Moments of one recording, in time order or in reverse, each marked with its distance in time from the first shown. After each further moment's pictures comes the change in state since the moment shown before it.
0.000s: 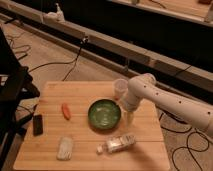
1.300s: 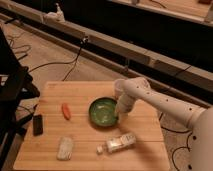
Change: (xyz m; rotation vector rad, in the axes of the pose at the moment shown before) arm 0.003 -0.011 0.024 -0.054 -0.012 0.045
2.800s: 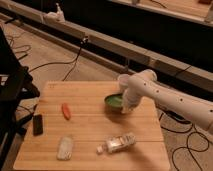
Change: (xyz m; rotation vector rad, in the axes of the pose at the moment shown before) arm -0.008 0.000 -0.057 0.131 0.052 0.091
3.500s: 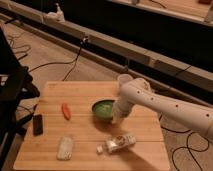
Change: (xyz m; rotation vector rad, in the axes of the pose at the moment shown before) arm -0.034 0.067 0.012 -0.071 -0.065 -0.018
